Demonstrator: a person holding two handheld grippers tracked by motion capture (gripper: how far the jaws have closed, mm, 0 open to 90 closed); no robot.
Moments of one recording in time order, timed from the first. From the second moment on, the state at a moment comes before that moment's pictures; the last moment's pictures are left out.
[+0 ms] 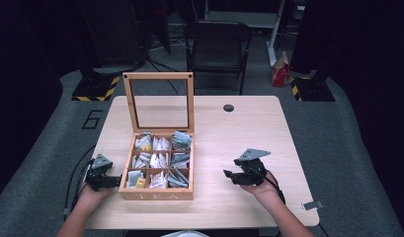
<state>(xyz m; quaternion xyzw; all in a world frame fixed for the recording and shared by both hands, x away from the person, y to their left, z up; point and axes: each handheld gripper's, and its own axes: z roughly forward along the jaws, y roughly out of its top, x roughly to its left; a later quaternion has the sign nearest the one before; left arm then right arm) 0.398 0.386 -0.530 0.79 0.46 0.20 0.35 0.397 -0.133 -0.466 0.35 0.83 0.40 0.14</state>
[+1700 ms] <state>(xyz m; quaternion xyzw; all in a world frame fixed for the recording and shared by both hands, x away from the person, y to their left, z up) 0.398 0.386 -0.530 0.79 0.46 0.20 0.35 0.392 -0.086 -0.421 0.30 0.84 0.43 0.13</state>
